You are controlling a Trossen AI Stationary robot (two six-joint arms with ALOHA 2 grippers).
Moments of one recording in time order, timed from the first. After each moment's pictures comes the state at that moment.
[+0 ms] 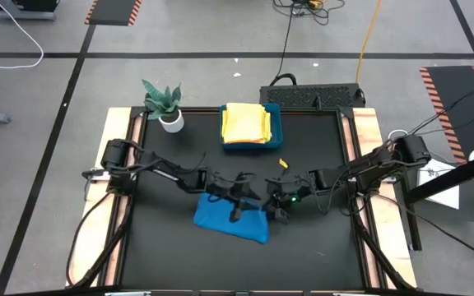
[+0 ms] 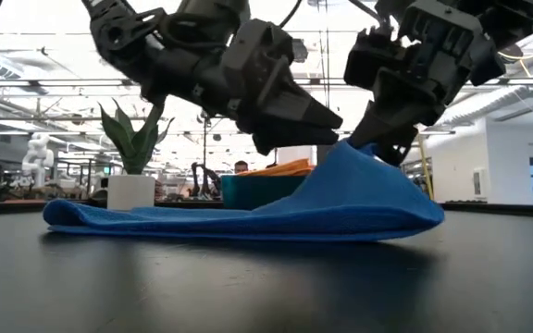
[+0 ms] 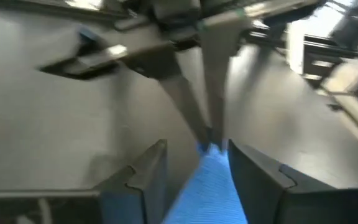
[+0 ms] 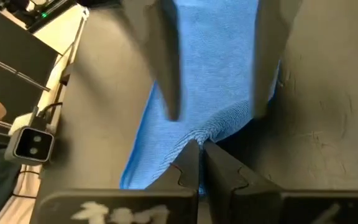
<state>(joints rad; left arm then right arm) -0.09 1.91 0.95 0.58 0.17 -0.16 0.16 1.49 0.60 0.27 -0.18 0.52</state>
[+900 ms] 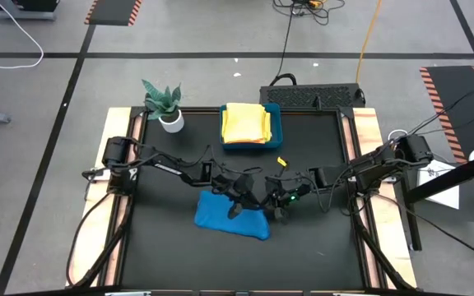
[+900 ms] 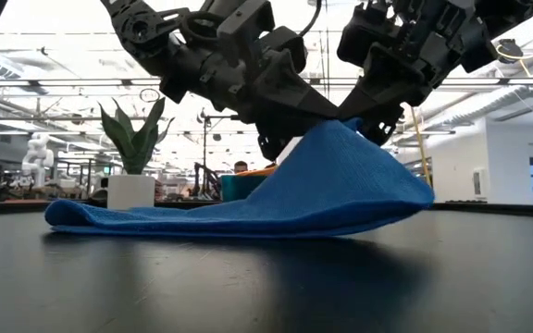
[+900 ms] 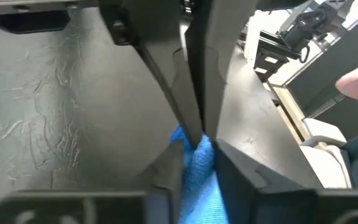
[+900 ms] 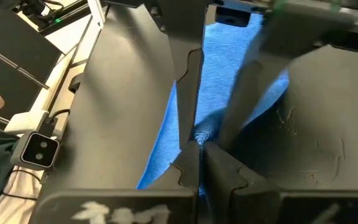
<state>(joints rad) -0.02 1.91 1.04 0.41 0.44 -0.29 0.16 1.46 0.65 0.24 -0.18 0.42</state>
